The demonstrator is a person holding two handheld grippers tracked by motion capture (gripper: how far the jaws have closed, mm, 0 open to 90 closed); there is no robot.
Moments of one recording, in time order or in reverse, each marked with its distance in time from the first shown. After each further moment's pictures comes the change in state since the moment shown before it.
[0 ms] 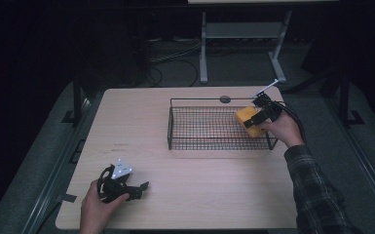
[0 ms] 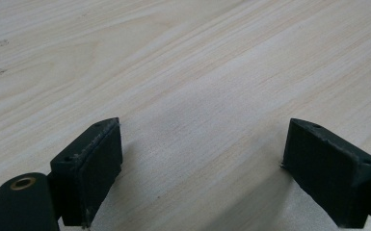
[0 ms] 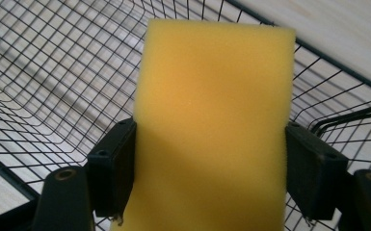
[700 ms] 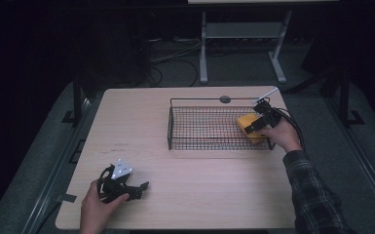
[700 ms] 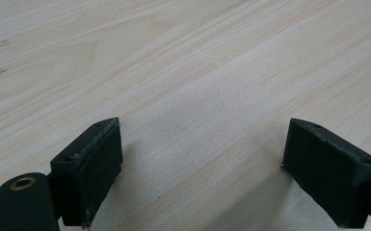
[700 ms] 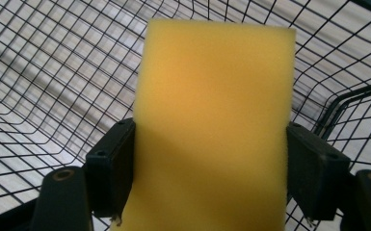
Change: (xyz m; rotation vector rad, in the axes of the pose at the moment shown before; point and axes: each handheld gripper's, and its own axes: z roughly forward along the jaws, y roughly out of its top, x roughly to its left) left arm 0.000 0.000 0.000 0.000 0.000 0.000; right arm -0.007 -0.016 0.023 0.037 0.004 0.041
